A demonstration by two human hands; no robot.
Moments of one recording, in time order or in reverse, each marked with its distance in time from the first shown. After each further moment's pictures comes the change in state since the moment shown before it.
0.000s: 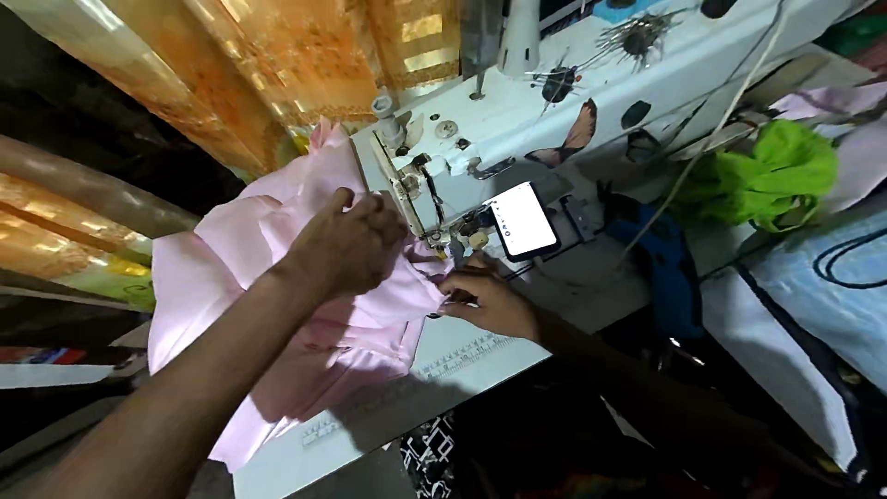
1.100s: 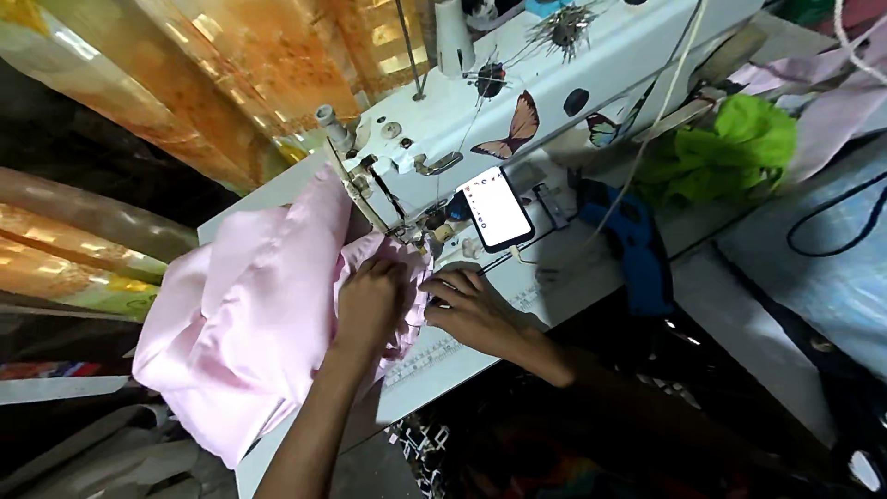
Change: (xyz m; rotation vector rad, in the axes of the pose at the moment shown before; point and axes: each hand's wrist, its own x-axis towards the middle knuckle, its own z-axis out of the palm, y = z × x) left_hand 0.000 0.095 0.059 -0.432 0.202 -0.491; right_hand -0.034 0.000 0.024 -0.524 0.069 -0.237
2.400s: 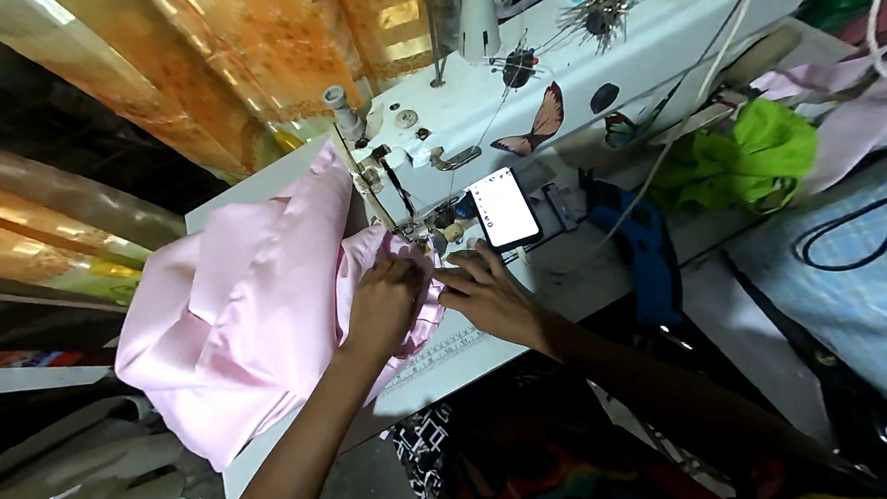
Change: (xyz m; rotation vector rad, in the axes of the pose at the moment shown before) left_hand 0.000 -0.001 0.023 -0.011 0.115 0.213; right_hand 0.001 0.024 -0.022 -0.189 -0.154 -0.035
